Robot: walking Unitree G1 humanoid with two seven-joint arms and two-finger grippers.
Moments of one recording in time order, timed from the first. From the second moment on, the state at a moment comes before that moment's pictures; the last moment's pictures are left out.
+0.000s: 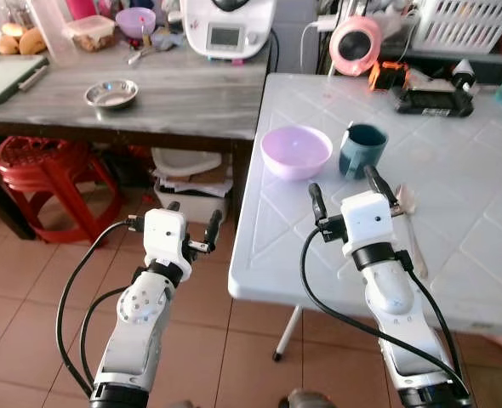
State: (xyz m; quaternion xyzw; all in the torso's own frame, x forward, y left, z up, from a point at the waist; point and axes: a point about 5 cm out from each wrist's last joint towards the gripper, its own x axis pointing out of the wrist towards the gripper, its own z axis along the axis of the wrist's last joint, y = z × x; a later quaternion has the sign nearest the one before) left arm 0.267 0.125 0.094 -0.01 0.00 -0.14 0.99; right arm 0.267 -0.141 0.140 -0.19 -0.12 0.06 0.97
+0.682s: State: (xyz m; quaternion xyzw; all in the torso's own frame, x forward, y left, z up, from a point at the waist) left arm 0.268 0.125 0.095 -0.01 -0.01 -0.14 0.99; right arm 0.267 -0.143 0.140 -0.17 -0.11 0.06 0.98
